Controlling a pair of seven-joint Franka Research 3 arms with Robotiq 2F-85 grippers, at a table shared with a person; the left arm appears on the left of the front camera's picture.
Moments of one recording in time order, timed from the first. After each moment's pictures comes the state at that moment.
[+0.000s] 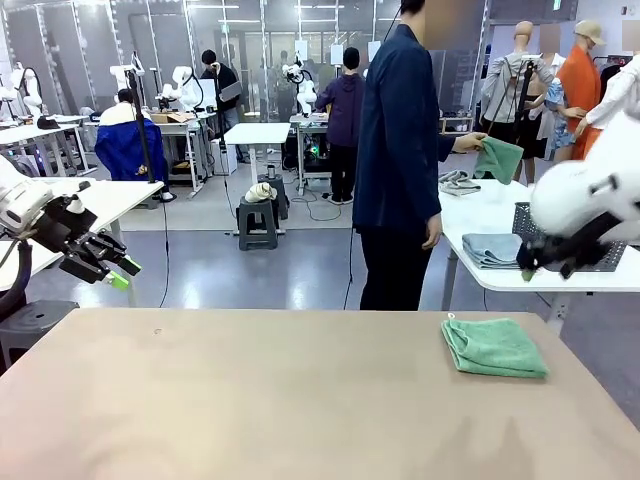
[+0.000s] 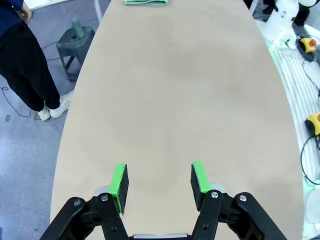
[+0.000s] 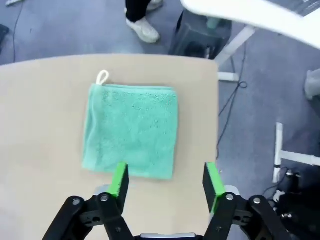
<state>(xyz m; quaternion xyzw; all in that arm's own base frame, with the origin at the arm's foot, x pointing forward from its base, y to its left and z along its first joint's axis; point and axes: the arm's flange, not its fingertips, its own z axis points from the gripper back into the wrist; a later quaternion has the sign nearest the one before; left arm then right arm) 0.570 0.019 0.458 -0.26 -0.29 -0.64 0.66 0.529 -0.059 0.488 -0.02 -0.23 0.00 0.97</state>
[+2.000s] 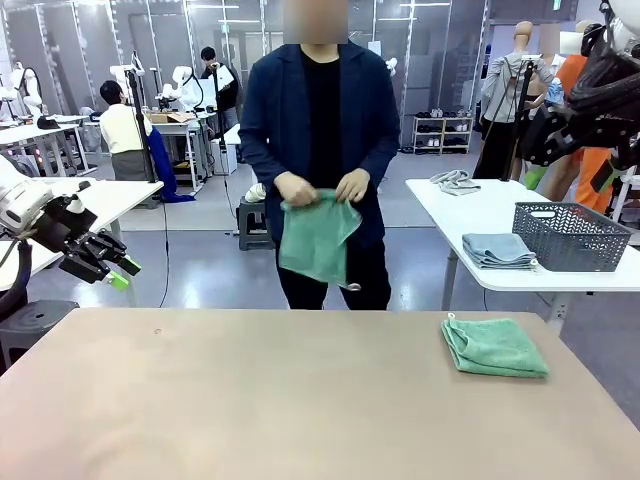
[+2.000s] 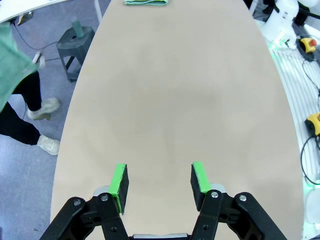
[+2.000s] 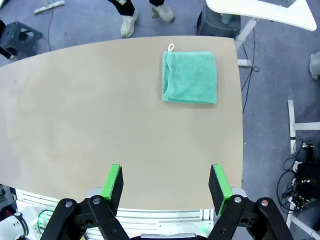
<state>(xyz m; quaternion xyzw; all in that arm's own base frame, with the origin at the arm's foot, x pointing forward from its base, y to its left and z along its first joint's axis) 0.570 0.019 0.458 -0.26 -0.29 -0.64 0.66 0.353 0.049 0.694 0.03 -0.23 -0.03 0.97</state>
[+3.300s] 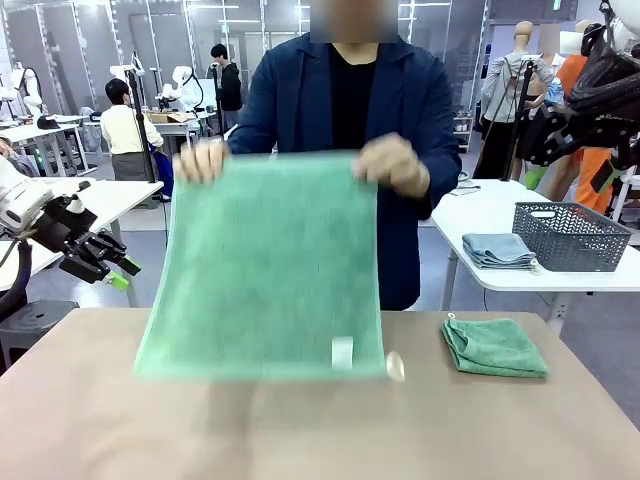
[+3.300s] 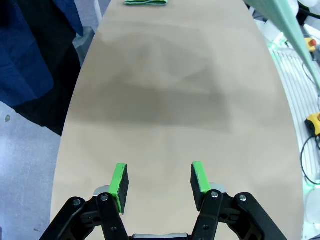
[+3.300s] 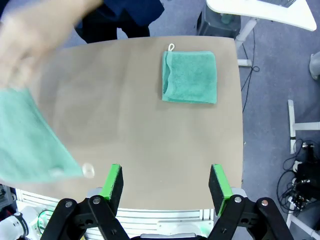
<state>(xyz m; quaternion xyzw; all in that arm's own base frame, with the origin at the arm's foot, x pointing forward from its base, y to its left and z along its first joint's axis) 0.570 0.019 0.458 -0.26 -0.29 -0.64 0.66 0.353 0.049 0.694 0.03 -0.23 -0.03 0.97</state>
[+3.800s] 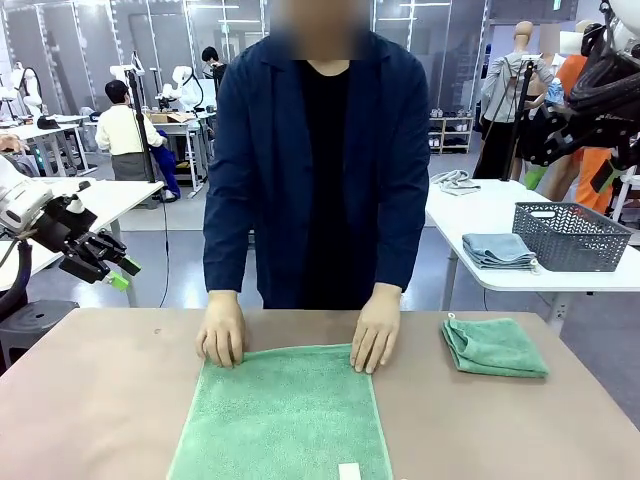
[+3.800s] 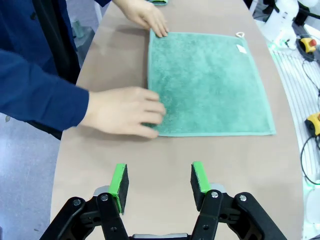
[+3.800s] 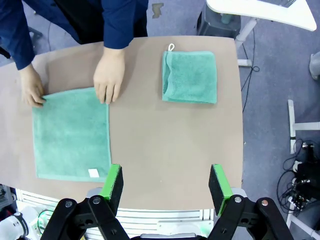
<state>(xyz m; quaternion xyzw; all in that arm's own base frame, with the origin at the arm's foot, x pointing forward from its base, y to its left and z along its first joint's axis) 0.570 0.019 0.458 -0.26 -0.29 -0.64 0.66 0.353 0.049 0.694 0.03 -0.23 -0.03 0.97</state>
